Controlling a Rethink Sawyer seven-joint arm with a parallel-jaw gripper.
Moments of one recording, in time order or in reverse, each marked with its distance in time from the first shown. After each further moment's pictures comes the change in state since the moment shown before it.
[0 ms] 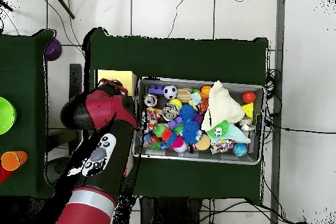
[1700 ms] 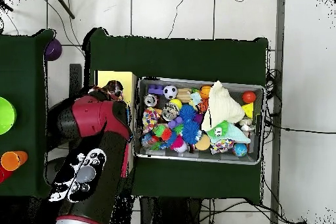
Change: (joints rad) arm 0.030 -0.137 0.009 0.083 0.006 0.149 0.000
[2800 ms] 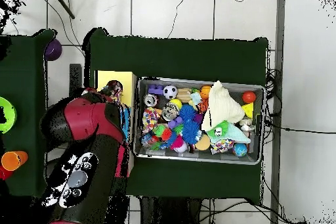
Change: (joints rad) arm 0.027 -0.011 0.000 0.004 -0.002 0.000 0.000
